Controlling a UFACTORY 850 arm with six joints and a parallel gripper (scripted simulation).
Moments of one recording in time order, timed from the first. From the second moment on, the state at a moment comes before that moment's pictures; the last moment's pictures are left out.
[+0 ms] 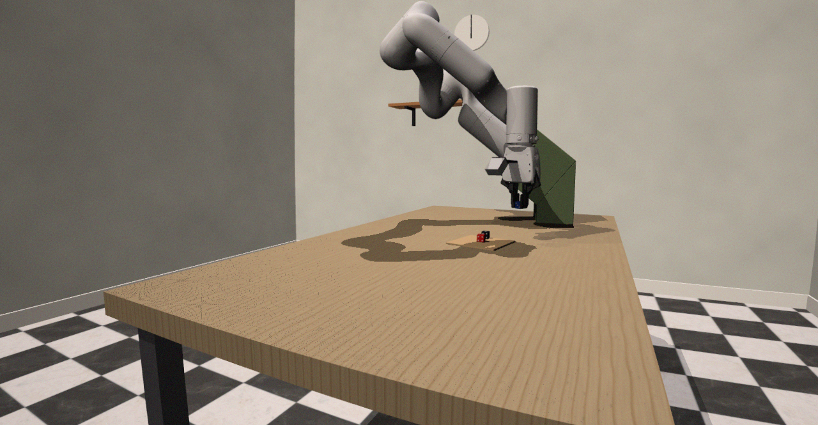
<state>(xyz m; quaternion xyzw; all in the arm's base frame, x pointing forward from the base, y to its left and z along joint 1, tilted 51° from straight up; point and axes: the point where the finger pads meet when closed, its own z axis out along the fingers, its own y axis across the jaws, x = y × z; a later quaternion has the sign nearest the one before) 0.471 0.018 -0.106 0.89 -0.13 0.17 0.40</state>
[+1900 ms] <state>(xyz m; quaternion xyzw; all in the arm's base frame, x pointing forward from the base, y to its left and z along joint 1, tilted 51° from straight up) 0.601 -0.019 -0.023 0.90 0.05 0.09 0.42</state>
